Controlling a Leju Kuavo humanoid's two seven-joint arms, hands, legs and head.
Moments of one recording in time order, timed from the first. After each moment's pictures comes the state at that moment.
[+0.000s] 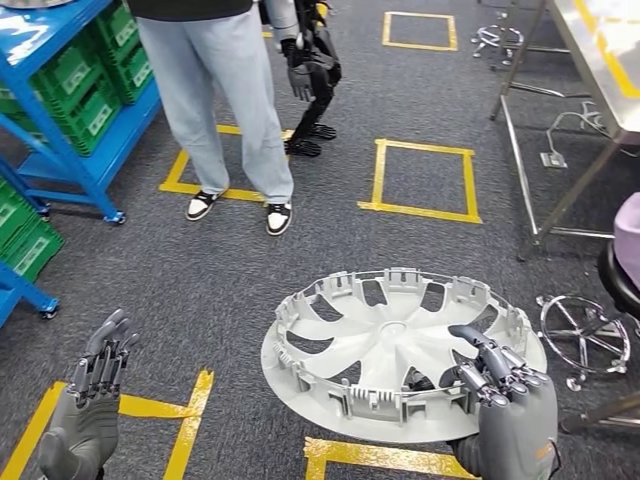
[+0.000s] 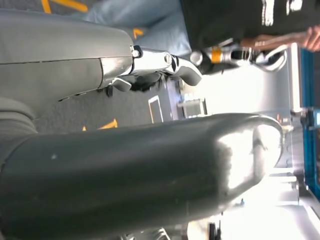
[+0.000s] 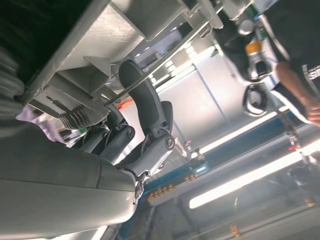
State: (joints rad) left arm 0.52 -0.05 -0.07 -2.08 -0.03 -0.17 -0.56; right arm 0.29 -0.25 0.47 -2.15 1.18 -0.65 -0.08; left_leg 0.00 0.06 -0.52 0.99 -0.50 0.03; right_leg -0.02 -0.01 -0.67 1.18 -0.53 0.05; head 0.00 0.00
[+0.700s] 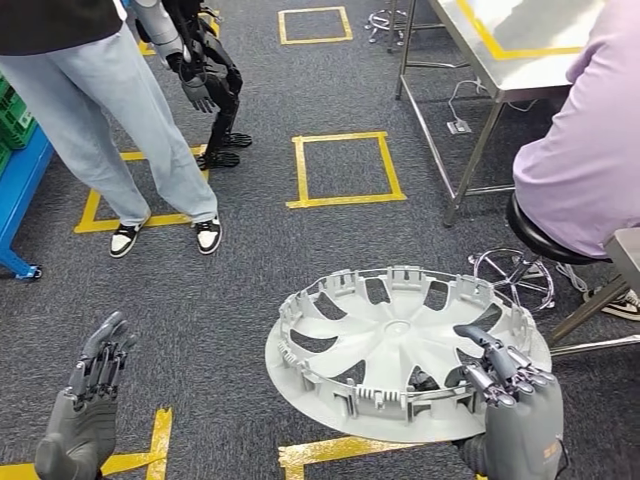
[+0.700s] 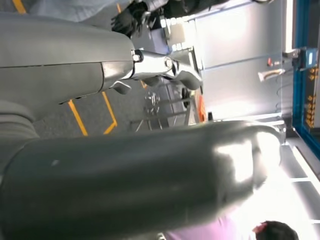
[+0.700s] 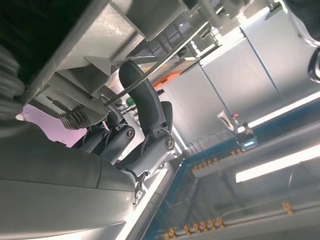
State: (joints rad) left arm 0.51 -0.03 -0.08 -2.08 -0.03 -0.14 -0.57; right arm 0.31 -0.25 0.44 -2.16 1.16 -0.65 -0.10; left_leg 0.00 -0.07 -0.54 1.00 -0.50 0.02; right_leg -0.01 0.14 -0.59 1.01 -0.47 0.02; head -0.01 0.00
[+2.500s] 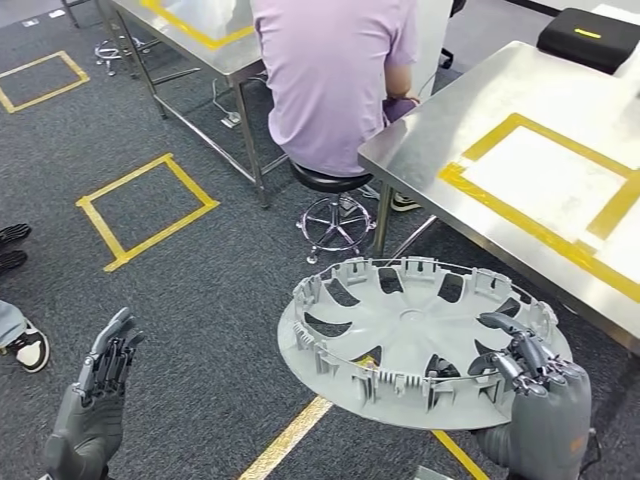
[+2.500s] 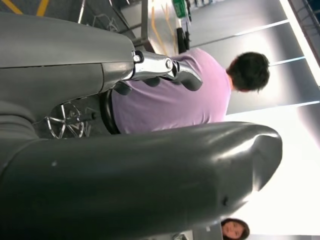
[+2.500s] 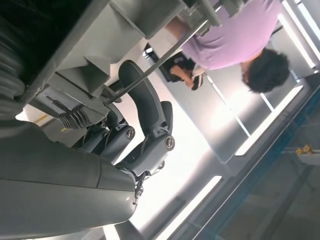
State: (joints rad) left arm 0.49 -0.01 -0.11 -2.08 -0.03 -0.12 -0.56; right arm 0.30 -0.25 0.39 -2.20 1.11 -0.65 -0.08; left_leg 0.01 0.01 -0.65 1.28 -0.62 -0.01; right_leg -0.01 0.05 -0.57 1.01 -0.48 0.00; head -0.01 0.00
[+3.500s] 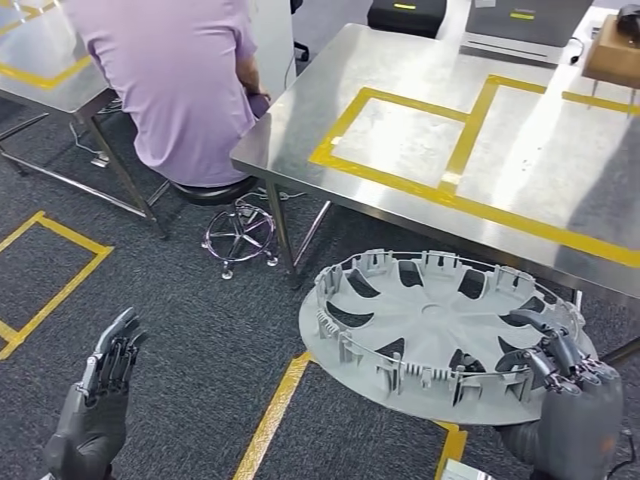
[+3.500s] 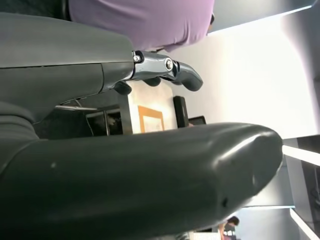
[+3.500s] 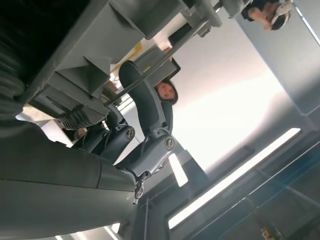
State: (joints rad) left arm 0.49 0.00 -0.13 -2.08 -0.02 -0.11 -0.56; right arm 0.33 -0.24 0.29 -2.22 1.04 -0.64 -0.13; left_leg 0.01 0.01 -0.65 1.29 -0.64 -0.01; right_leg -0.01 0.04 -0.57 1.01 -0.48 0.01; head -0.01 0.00
